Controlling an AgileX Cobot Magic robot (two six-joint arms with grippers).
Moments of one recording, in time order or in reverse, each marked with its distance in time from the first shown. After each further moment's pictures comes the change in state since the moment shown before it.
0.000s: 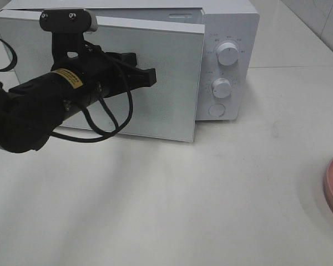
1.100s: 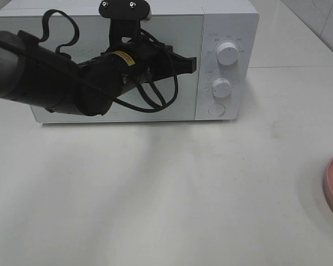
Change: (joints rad) left arm -0.022 0.201 -0.342 -0.087 0.177 0.133; right arm 0.000 0.000 0.000 0.000 -0.001 0.000
